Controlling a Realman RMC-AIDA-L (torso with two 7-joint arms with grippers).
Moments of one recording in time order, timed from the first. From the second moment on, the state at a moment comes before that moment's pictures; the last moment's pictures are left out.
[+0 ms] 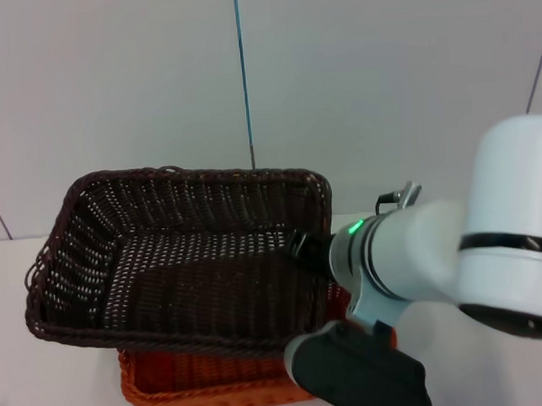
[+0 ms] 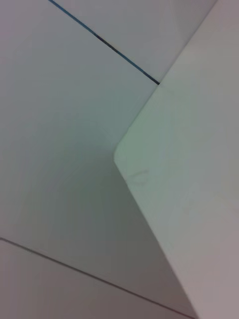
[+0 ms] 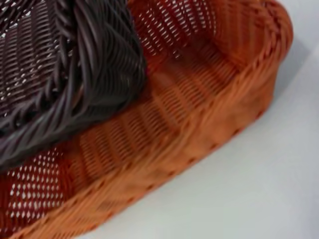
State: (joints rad) left arm -0.14 -2.17 -2.77 -0.56 1.41 -0.85 1.74; right arm 0.96 1.92 0.88 1.47 -2.92 1.12 1.82
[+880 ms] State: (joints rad) left arm -0.19 -2.17 -2.76 -0.50 1.33 -0.89 1.73; right arm 0.91 1.85 1.30 1.63 -2.53 1.49 1.46
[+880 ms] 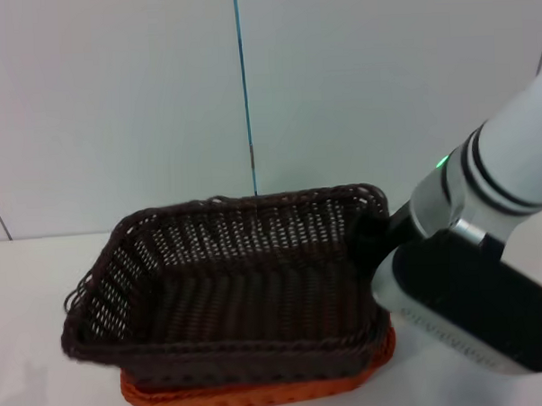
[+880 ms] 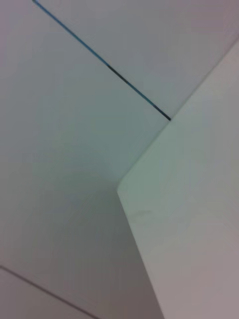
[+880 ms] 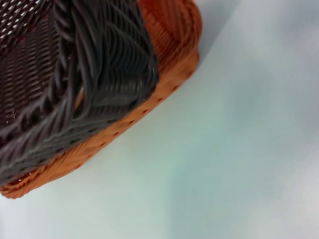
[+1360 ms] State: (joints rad) left arm -0.17 -2.17 -2.77 -0.50 1.33 -0.93 1.73; right arm 0.94 1.86 1.38 1.58 -2.56 1.58 1.33
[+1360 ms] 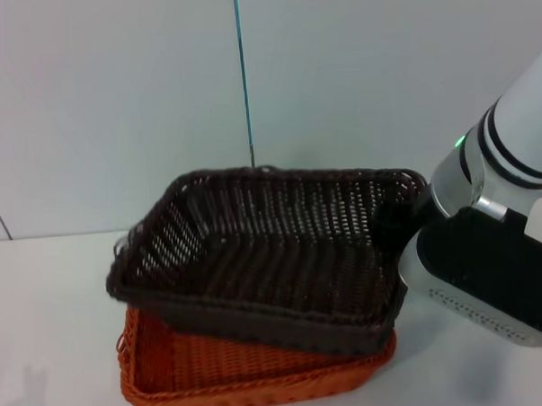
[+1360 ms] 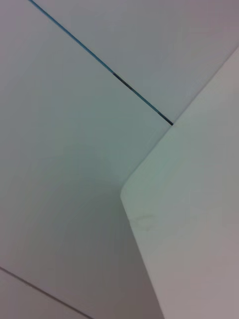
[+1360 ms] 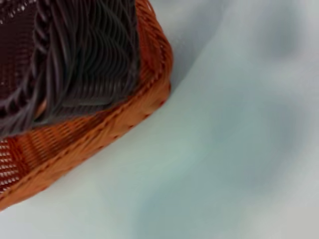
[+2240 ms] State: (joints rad) left arm -0.17 -2.17 -2.77 -0.47 1.33 -0.95 1.72; right arm 1.01 1.87 1.33 1.43 -2.59 1.55 1.16
